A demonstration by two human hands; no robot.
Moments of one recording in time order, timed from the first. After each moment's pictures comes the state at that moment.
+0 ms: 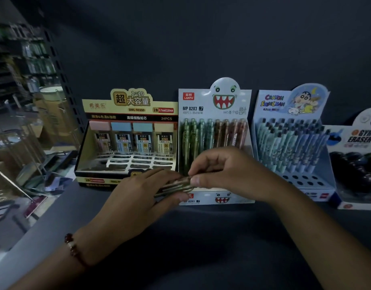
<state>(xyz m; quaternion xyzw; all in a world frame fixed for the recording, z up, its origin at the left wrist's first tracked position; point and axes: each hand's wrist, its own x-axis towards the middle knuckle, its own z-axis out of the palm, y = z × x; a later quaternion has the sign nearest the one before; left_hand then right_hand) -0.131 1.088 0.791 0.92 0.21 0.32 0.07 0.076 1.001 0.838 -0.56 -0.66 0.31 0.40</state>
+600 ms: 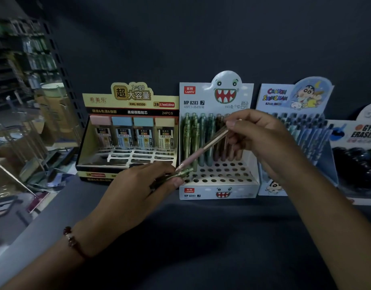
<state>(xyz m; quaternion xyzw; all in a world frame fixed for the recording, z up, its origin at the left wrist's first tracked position) -0.135 1.091 0.787 0.90 0.25 0.33 0.12 0.105 1.005 0.849 -0.55 -0.48 0.25 0.63</state>
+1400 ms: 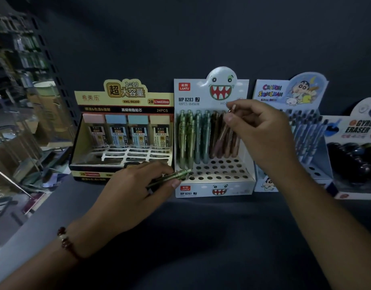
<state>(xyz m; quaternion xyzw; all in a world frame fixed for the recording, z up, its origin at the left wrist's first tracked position) -0.133 1.089 0.787 0.91 0.23 0.33 0.10 0.107 1.009 0.839 -0.60 -0.51 0.00 0.62</state>
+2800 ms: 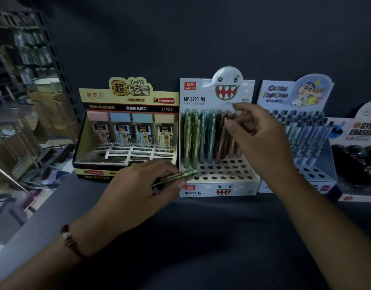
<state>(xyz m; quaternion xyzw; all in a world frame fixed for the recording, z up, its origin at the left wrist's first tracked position) -0.134 1.089 0.786 0.91 0.22 0.34 0.11 0.100 1.012 0.827 -0.65 -0.51 -0.01 0.56</state>
